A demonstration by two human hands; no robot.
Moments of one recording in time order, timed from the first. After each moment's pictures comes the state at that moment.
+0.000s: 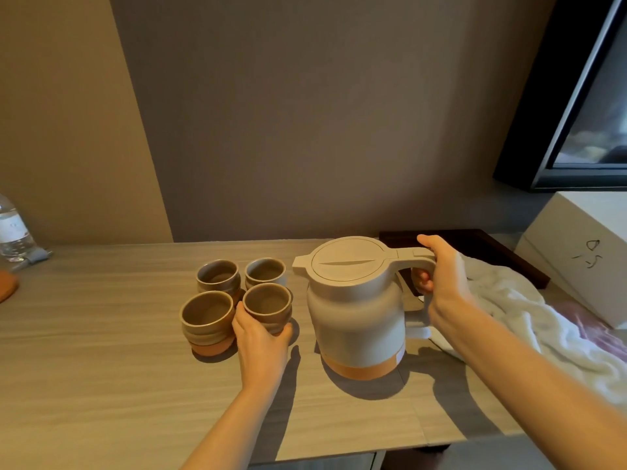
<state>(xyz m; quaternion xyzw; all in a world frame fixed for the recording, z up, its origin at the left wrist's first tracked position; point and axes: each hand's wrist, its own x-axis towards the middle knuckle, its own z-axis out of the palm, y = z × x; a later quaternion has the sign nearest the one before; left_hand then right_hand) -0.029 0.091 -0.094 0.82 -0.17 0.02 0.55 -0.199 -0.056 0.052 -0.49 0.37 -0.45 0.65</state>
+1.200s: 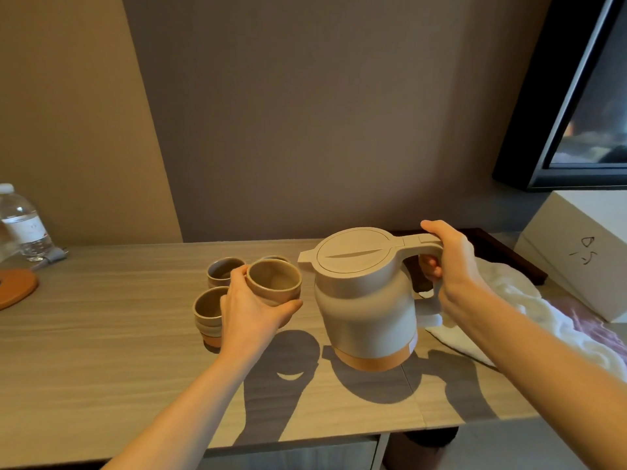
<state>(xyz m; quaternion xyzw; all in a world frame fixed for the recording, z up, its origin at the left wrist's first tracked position) -0.028 0.129 -0.018 0.81 -0.25 0.02 0.52 -0.215 -0.048 0.073 -0.53 0.37 -0.44 0.62</state>
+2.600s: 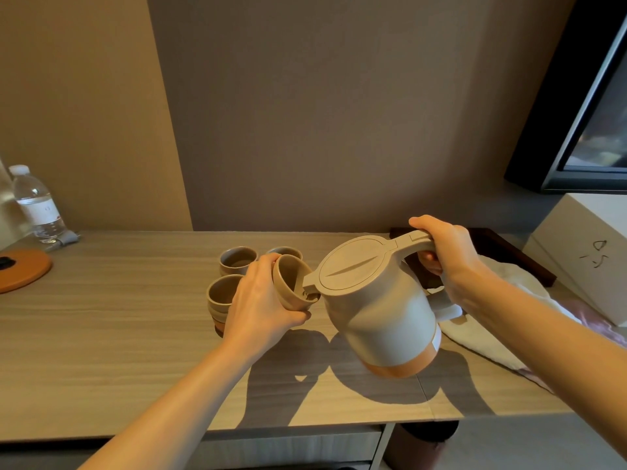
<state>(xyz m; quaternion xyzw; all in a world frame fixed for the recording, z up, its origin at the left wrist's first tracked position) -0.034 0.153 -0.006 0.82 -0.38 0.05 0.42 -0.200 -0.034 0.084 -0.64 0.38 -0.36 0.56</state>
